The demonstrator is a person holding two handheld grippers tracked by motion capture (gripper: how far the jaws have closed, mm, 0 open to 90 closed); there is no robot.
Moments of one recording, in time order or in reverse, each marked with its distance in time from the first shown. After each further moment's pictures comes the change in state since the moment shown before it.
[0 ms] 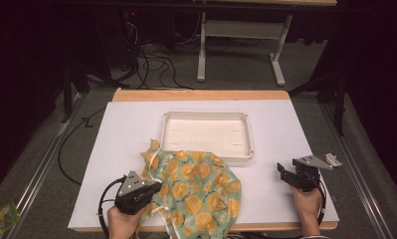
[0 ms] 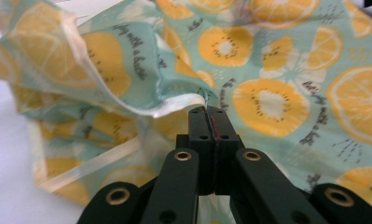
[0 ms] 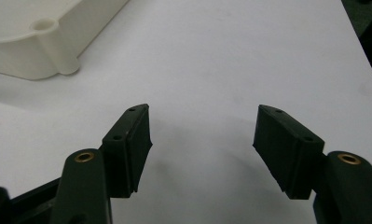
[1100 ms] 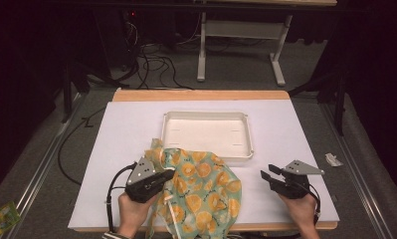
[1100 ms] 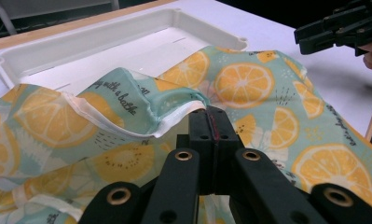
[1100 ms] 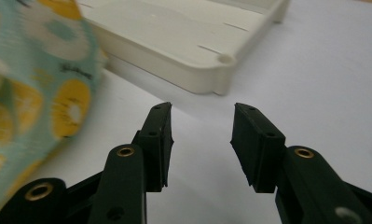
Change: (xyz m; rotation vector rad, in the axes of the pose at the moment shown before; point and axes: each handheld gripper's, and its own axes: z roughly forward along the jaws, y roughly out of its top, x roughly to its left) left arm -0.013 0.048 0.006 -0.094 -0.038 0.051; right arm 0.056 0.016 -0.037 -0.051 0.318 -0.166
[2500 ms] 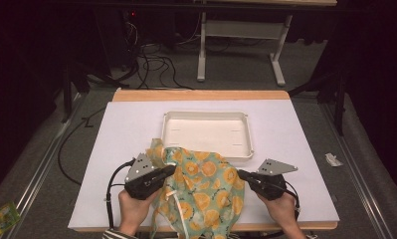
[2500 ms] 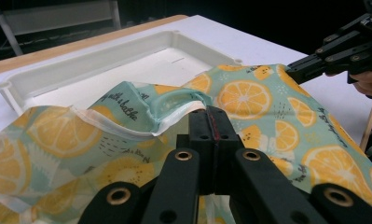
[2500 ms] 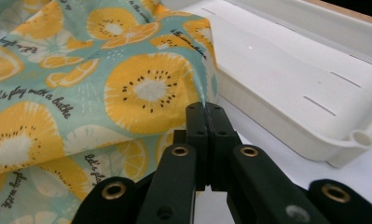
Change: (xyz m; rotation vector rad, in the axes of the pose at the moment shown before) left arm -0.003 0.013 -0.005 -0.051 0.000 0.004; right arm 0.052 0.034 0.018 0.006 0.178 -0.145
